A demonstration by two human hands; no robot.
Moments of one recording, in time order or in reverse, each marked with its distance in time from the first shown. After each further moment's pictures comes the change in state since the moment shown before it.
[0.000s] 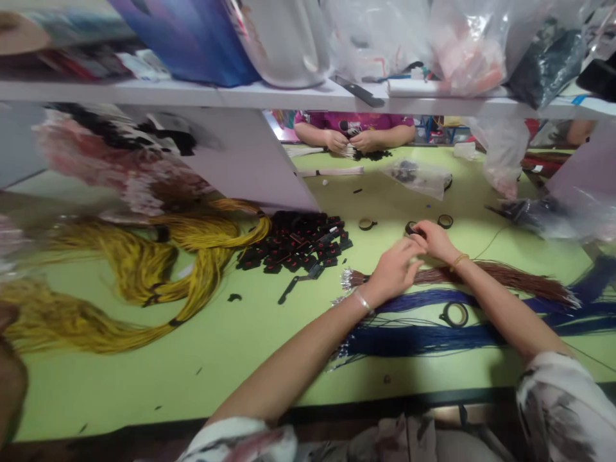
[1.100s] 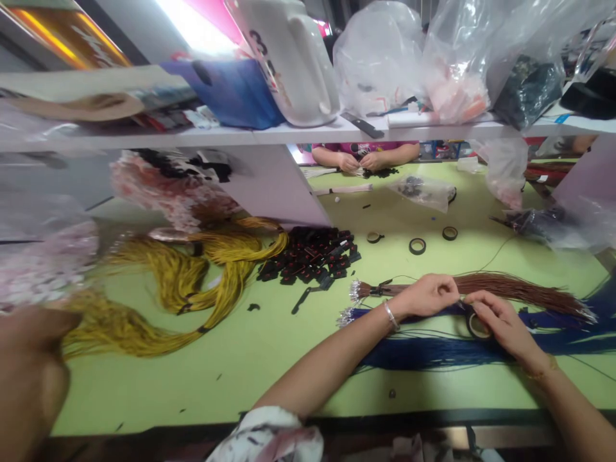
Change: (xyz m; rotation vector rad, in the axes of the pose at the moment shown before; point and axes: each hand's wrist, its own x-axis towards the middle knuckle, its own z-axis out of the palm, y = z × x) left_hand 0.016 0.033 0.033 -0.659 -0.375 -0.293; right_hand -0.179 -0.017 -0.061 0.612 -0.038 0.339
